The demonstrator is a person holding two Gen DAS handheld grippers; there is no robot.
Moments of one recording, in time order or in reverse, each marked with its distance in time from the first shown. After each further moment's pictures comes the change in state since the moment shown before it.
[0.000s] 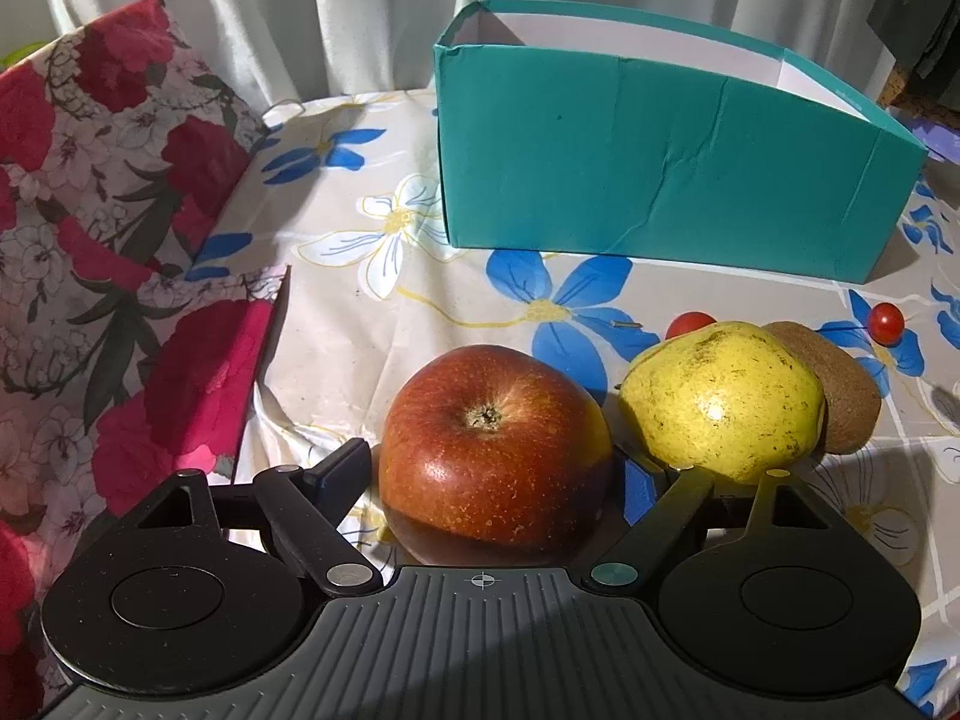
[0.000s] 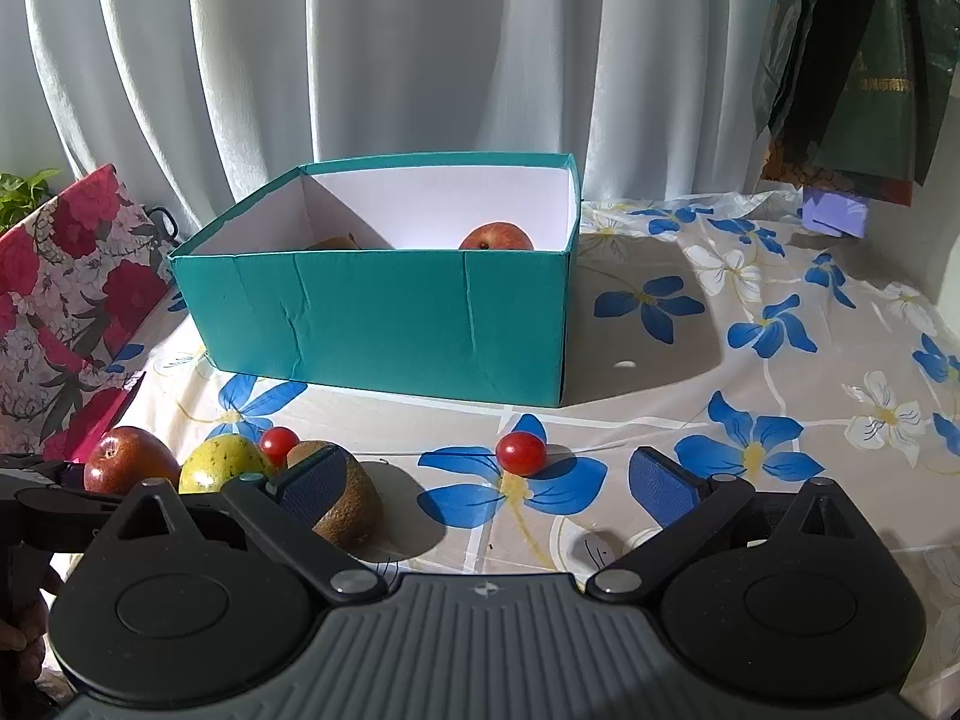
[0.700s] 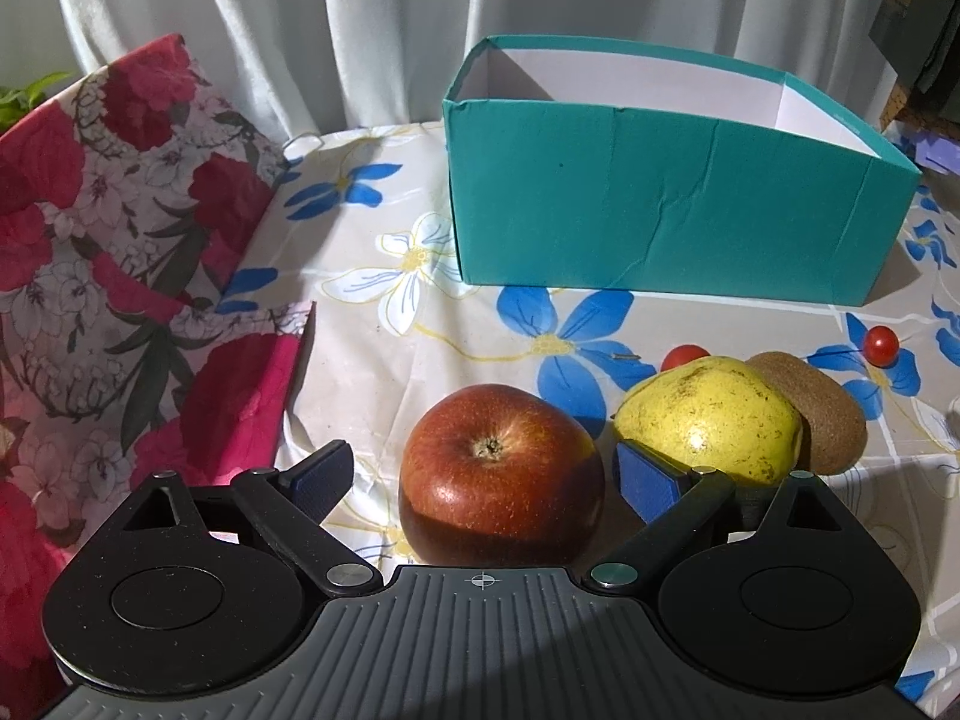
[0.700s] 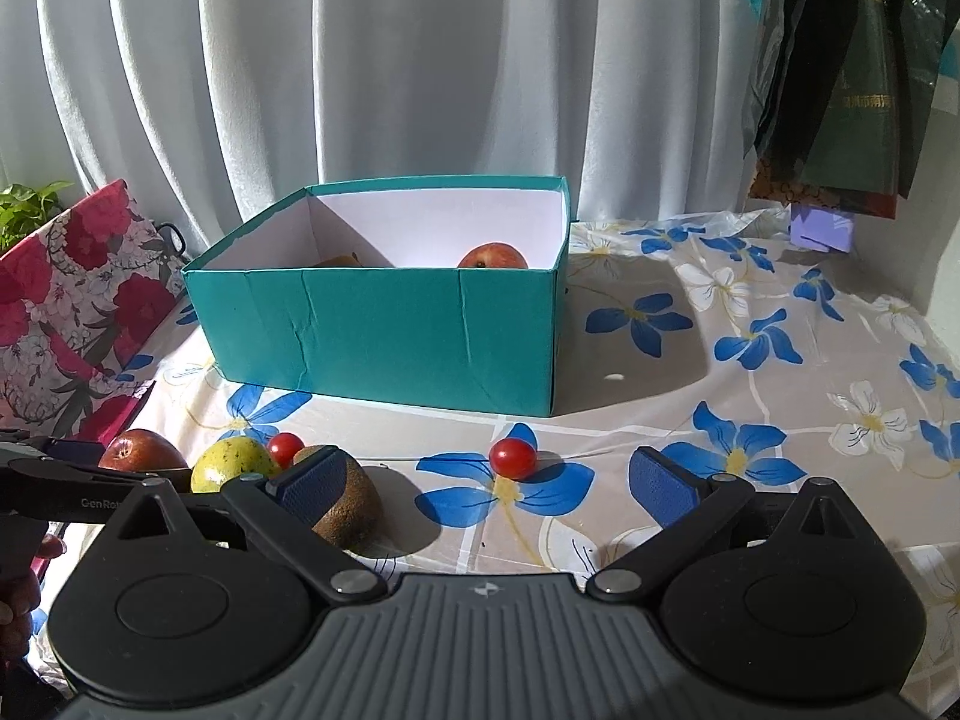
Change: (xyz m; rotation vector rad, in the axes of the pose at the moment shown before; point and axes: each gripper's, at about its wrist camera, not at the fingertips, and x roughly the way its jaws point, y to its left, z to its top) left arm -0.018 -0.007 0.007 0.010 -0.035 0.057; right arm -0.017 -0.005 -0.005 -0.003 -0.045 0.010
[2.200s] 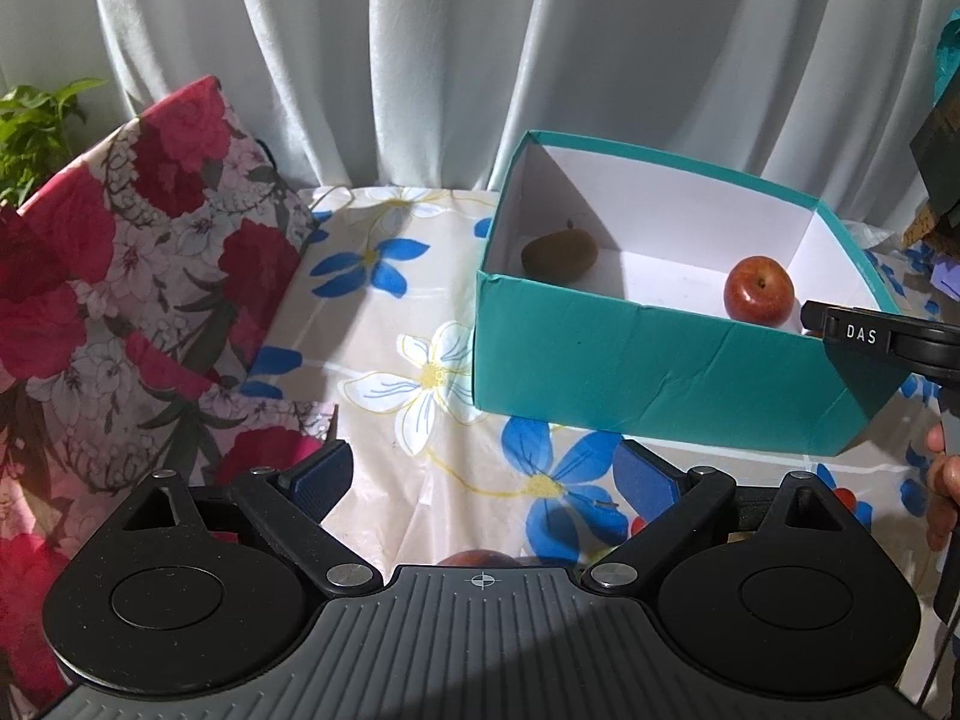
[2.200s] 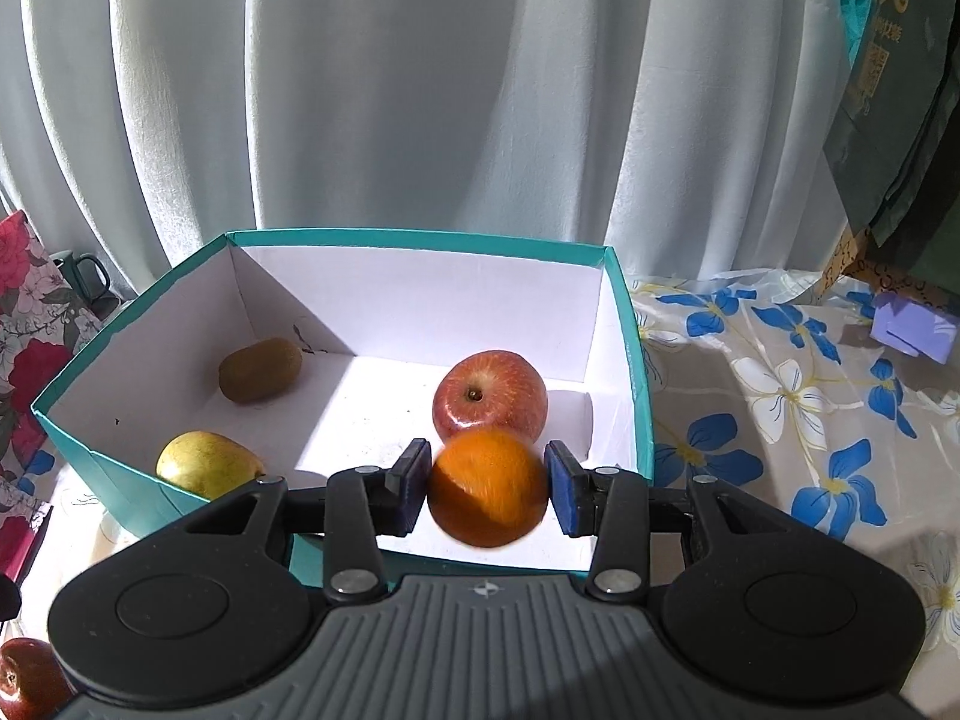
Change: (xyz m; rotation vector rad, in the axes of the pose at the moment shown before) left arm -0.029 0.011 0.075 -0.132 -0.013 0.001; right arm 0.139 0.009 0.099 -0.033 0.018 -0.049
